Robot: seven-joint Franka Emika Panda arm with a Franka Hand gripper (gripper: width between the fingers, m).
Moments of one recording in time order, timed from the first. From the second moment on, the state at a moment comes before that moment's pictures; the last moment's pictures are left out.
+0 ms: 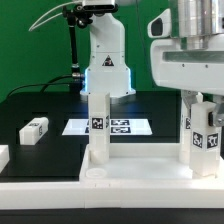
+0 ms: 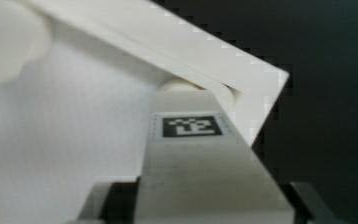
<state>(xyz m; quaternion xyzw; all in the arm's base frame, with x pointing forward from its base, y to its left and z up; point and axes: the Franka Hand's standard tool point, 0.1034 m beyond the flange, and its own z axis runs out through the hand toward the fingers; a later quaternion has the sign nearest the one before) 0.644 0.101 0.109 -0.78 0.62 0.01 0.07</state>
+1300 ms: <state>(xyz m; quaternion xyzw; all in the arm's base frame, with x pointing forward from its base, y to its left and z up) 0.649 0.097 0.109 -0.90 0.43 0.00 0.06</state>
